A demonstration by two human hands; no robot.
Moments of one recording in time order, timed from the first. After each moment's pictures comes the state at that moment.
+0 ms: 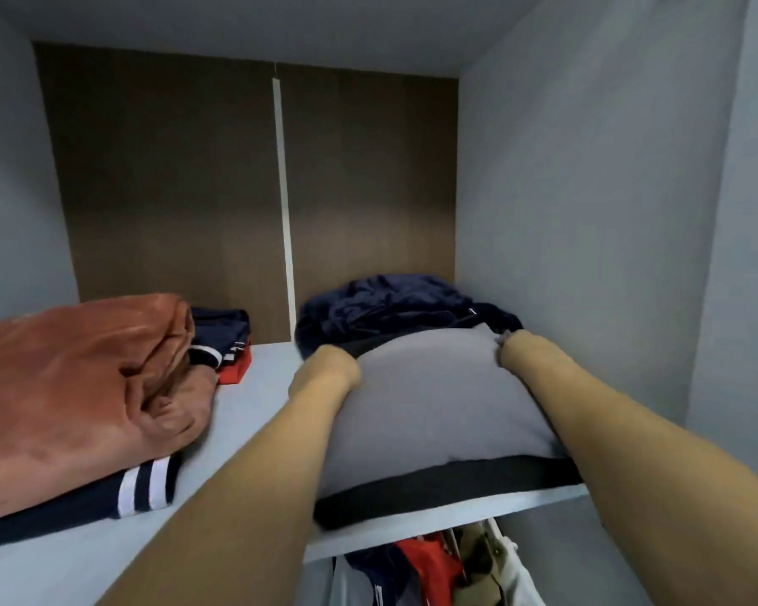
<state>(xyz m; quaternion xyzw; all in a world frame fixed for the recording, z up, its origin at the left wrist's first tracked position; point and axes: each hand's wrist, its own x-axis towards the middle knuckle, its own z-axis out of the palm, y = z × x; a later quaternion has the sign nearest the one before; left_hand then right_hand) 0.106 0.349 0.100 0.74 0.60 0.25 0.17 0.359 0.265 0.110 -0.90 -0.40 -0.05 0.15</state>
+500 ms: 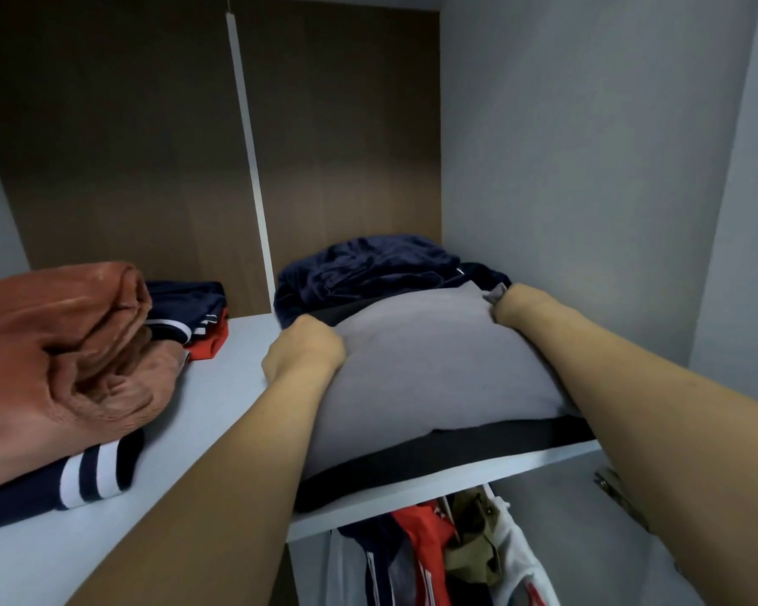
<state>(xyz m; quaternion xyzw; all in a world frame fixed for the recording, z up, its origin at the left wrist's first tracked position) 0.114 0.345 0.074 0.70 0.64 0.28 0.15 0.379 0.287 0.107 -0.90 -0.44 0.02 -0.01</state>
